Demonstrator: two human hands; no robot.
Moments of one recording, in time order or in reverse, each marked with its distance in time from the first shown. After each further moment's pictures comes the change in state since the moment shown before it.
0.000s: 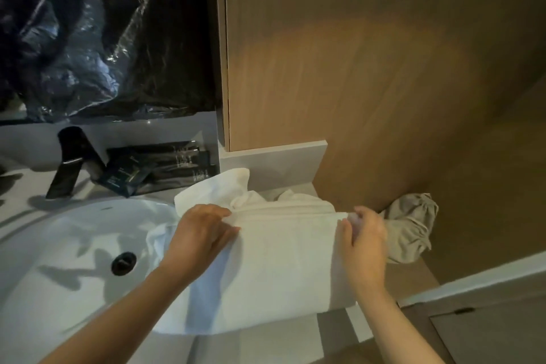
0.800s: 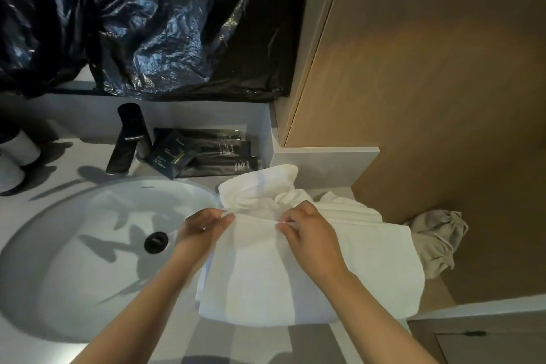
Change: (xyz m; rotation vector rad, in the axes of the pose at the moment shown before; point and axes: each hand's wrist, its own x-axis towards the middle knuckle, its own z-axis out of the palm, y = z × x) left_hand -0.032 -0.064 -0.015 -0.668 0.070 -0.784; right_hand -0.040 -0.115 0.086 -0.156 -0.547 -0.429
